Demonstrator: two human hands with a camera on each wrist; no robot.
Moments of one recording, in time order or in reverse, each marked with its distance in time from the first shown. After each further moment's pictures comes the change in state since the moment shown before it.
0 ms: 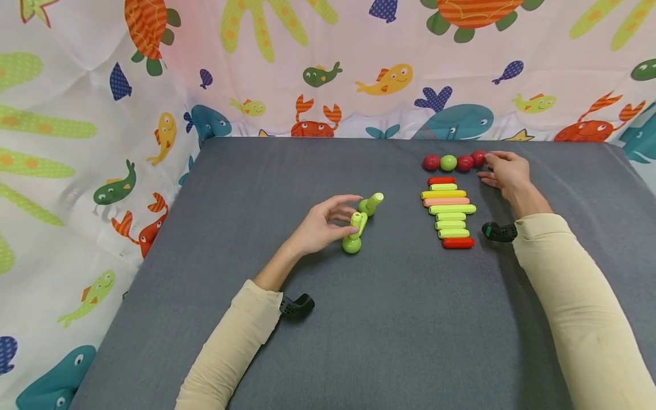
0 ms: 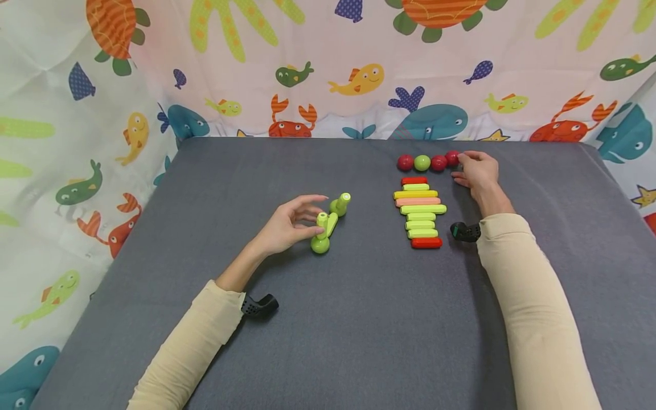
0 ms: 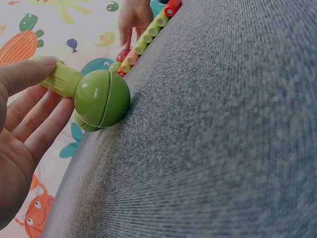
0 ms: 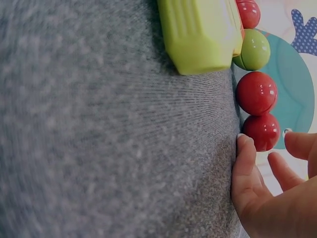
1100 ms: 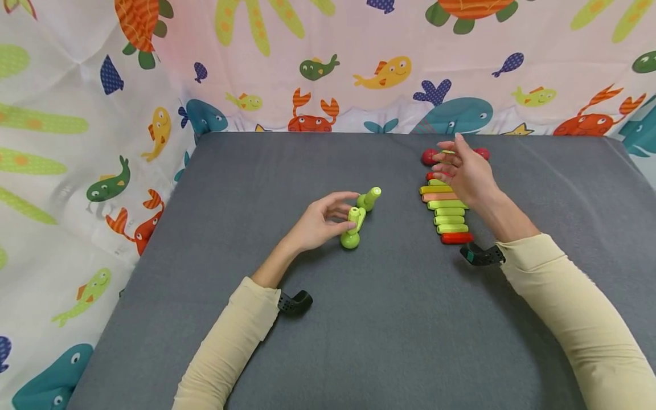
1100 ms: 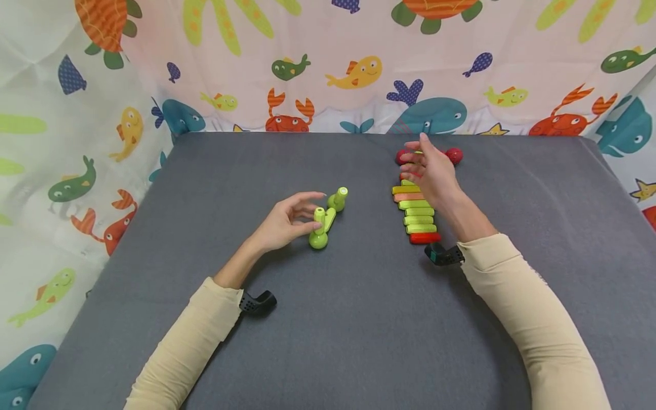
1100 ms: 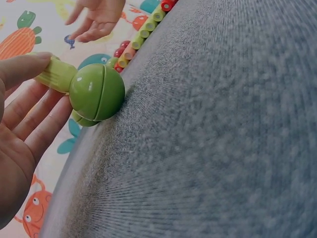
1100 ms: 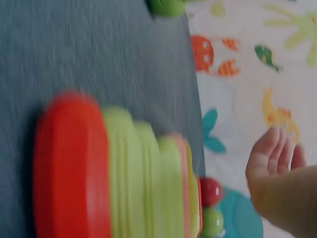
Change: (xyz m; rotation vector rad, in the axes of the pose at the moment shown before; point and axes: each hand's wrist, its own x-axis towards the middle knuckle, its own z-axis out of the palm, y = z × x) left_hand 0.001 -0.004 0.000 0.002 -0.004 -0.017; right_hand -0.089 -0.017 0.057 0.604 -0.529 -0.120
